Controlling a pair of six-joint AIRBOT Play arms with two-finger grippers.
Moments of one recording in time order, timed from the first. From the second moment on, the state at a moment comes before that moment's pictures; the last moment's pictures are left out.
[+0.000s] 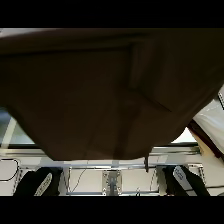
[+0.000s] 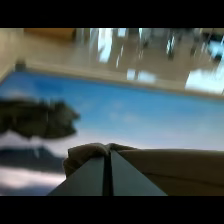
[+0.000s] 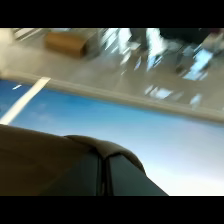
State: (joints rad) left arm -0.06 -0.68 1.50 1.74 -1.13 -1.75; right arm -0.58 -0.93 1.82 -0.62 1.36 1.06
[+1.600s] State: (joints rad) left arm -0.06 -1.58 1.21 1.62 -1.01 -1.82; right arm -0.19 -1.66 1.29 -1.13 1.09 1.08
